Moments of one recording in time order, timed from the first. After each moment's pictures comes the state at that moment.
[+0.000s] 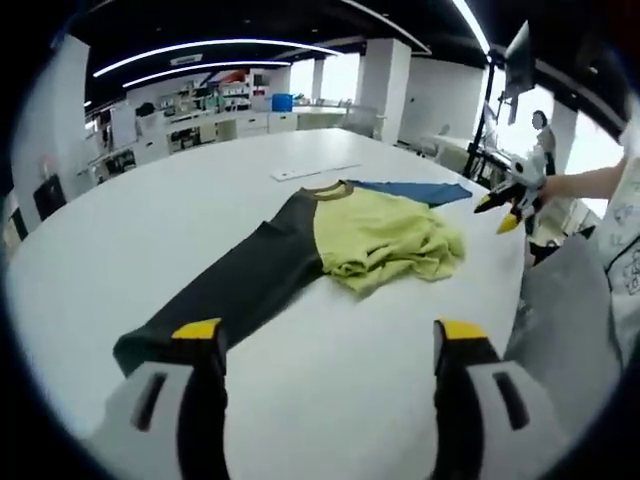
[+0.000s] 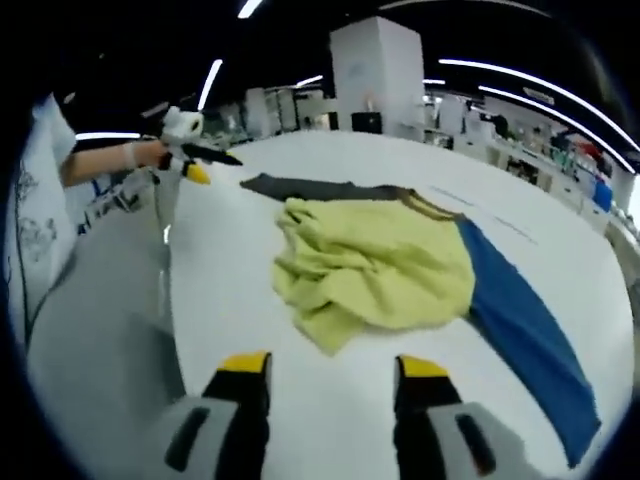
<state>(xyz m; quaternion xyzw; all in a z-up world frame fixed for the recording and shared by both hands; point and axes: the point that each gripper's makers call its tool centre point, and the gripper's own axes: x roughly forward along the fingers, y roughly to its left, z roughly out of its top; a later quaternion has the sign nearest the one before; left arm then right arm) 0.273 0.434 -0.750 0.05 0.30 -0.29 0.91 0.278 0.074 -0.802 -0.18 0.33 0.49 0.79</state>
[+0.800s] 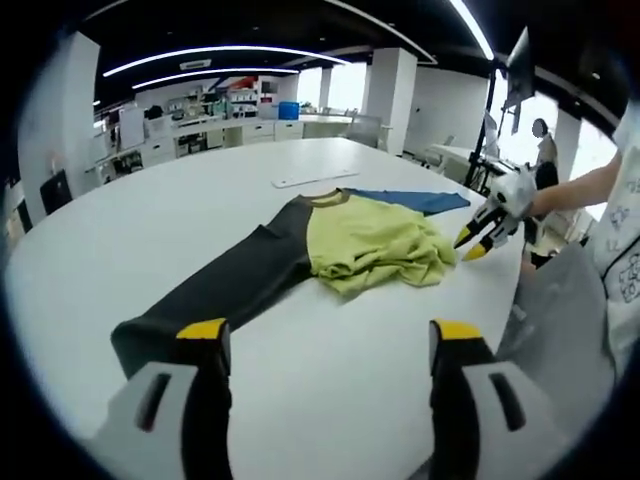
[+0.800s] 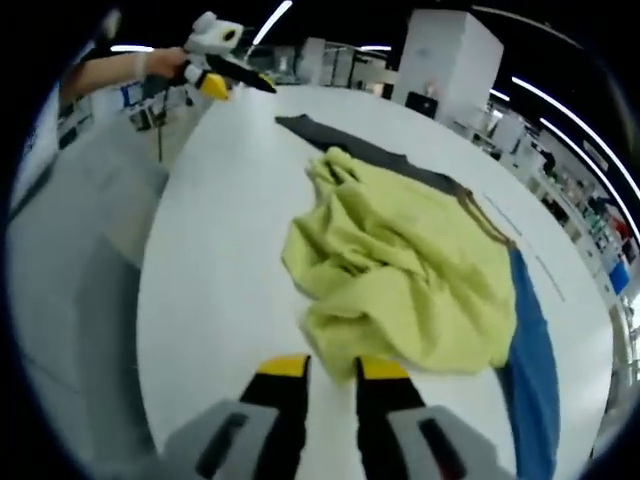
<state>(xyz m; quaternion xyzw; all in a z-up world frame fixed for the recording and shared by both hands) 0.260 0.421 -0.741 0.03 0.28 -0.27 0.92 0.288 0.113 -0.847 -0.31 0.32 0.51 0.73</state>
